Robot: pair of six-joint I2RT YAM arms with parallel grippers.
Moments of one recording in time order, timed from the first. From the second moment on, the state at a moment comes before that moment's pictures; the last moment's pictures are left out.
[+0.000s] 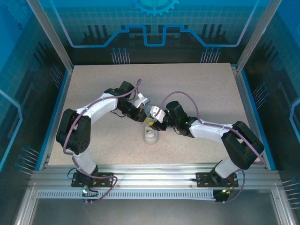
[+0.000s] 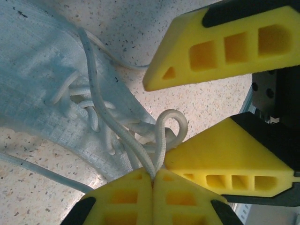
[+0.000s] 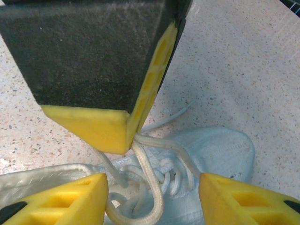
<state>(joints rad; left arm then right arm) -0.37 1.75 1.27 -0.82 0.74 0.15 0.69 1.56 0.78 0.19 -0.27 -0.43</state>
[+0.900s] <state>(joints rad) -0.37 1.74 1.26 -0.85 0.77 0.20 0.65 1.63 0.96 -0.12 -0.57 -0.51</state>
